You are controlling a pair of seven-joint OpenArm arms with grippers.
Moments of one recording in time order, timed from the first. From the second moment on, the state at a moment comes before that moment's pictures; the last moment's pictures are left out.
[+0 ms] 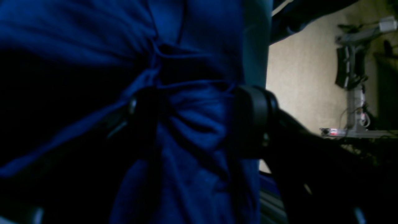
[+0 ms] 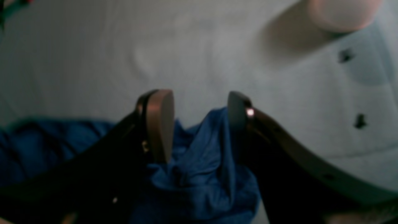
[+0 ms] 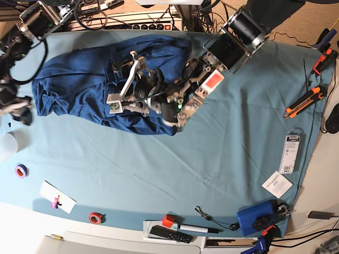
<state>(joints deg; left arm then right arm) -20.0 4.7 42.7 79.1 -42.4 -37.5 67.3 3.7 21.9 55.3 92.0 40.6 34.2 -66.6</state>
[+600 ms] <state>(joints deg) -20.4 4.8 42.7 79.7 -44.9 -37.9 67.0 4.3 32.7 63.2 46.8 62.5 39.6 -77.1</state>
